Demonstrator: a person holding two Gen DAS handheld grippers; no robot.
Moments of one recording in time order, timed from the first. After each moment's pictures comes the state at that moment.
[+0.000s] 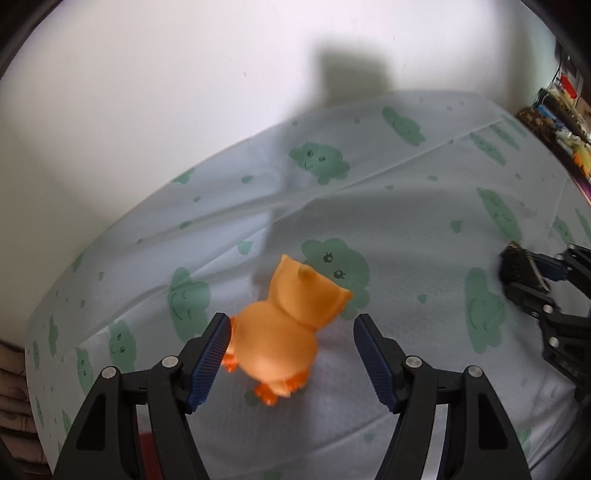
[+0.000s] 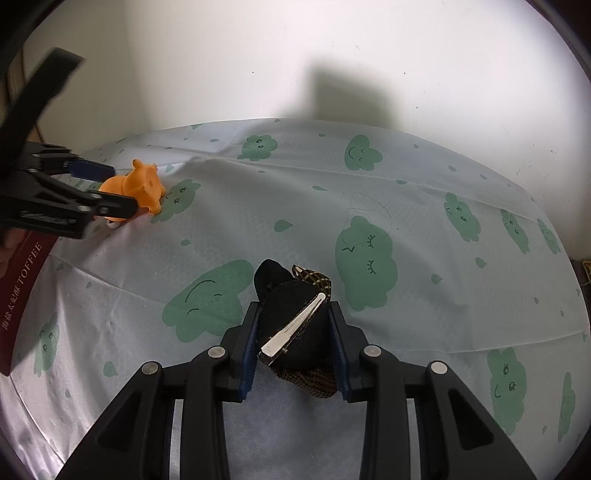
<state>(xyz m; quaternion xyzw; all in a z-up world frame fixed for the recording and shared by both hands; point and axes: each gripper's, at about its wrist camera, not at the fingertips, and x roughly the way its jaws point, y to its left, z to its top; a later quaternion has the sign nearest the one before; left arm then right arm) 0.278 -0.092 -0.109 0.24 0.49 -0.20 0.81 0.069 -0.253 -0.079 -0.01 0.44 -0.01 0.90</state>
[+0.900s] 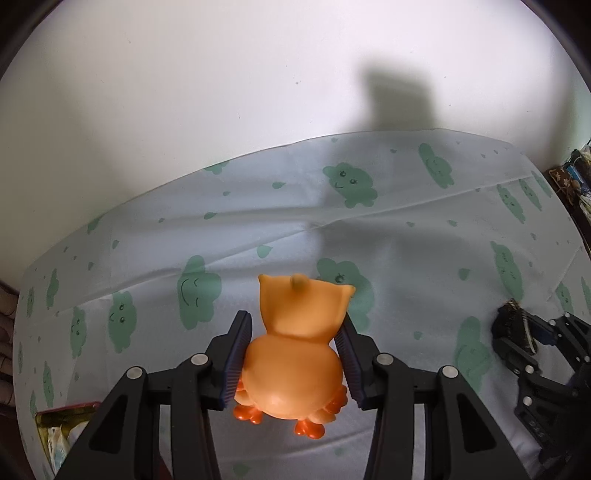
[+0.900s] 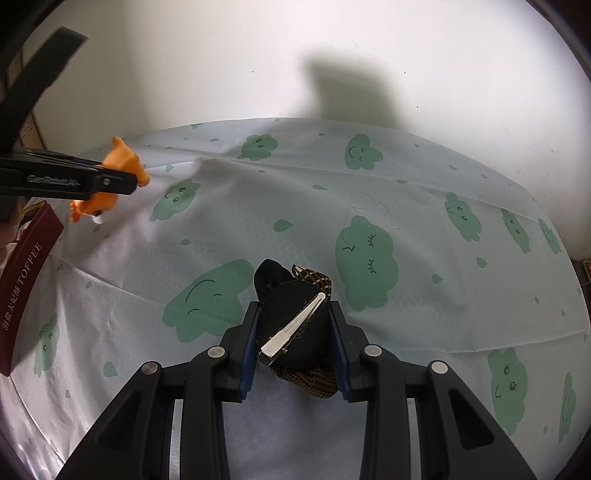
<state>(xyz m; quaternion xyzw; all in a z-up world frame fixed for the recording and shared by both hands) 0.269 -0.080 -0.085 0.15 0.50 -0.14 0.84 0.068 -0.252 -0.080 -0.01 0.44 -0.01 0.90</state>
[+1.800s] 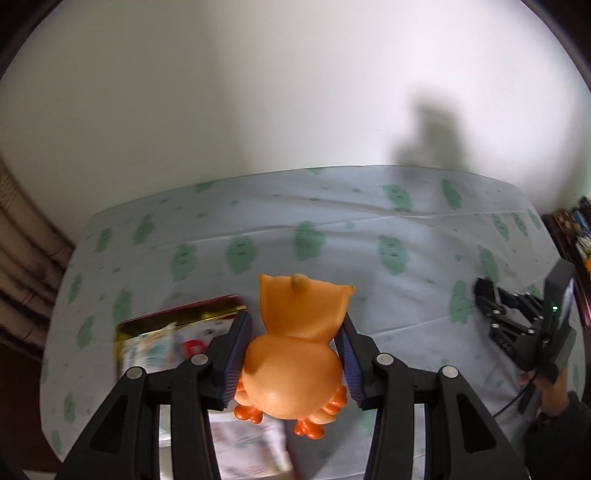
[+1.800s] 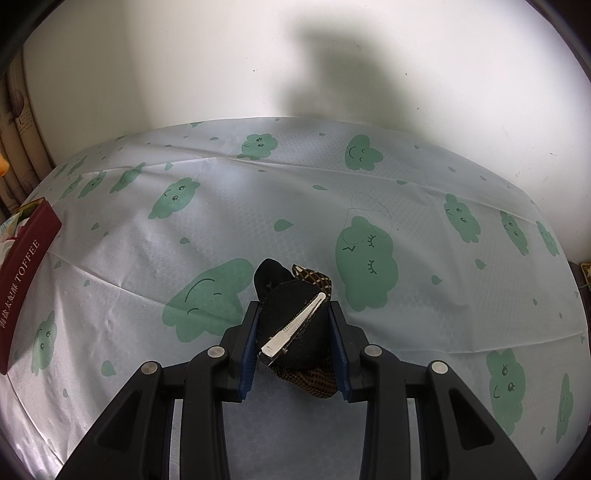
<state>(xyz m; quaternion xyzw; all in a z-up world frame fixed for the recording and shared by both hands) 0.181 0.031 0.012 0.08 0.48 -0.06 0.87 0.069 -0.251 -0.078 -0.01 0.44 -0.01 0.90</state>
